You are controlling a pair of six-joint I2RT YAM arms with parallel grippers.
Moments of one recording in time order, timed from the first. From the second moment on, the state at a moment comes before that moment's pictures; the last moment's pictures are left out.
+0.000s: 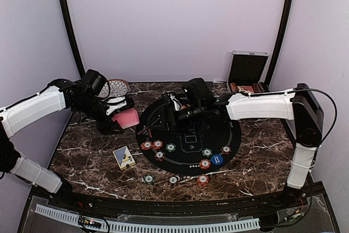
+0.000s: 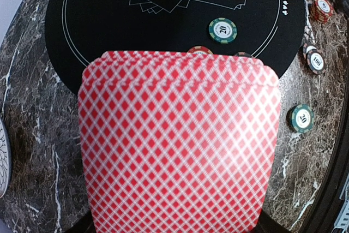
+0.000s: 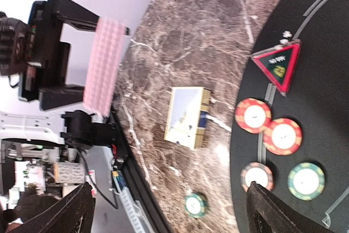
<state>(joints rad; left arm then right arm) -0.46 1.34 1.12 -0.86 0.27 0.67 0.92 1.87 1.36 -0.12 -0.55 0.68</state>
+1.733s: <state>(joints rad) -0.59 1.42 1.17 -0.83 0.27 0.65 0.92 2.13 1.51 0.37 -0.84 1.07</state>
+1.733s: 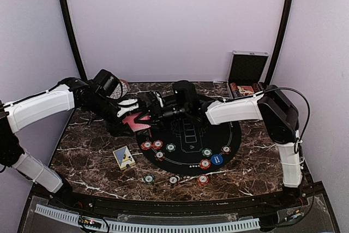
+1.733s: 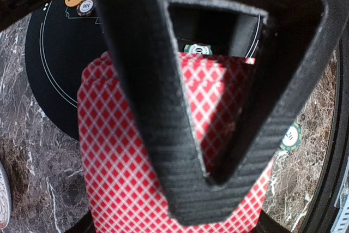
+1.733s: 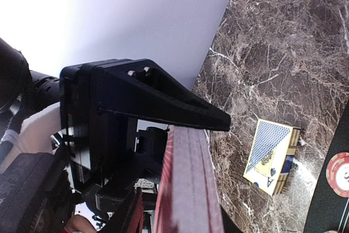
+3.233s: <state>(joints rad) -0.59 1.43 1.19 -0.73 0.35 0.65 0.91 2.15 1.47 0.52 -0.87 1.20</state>
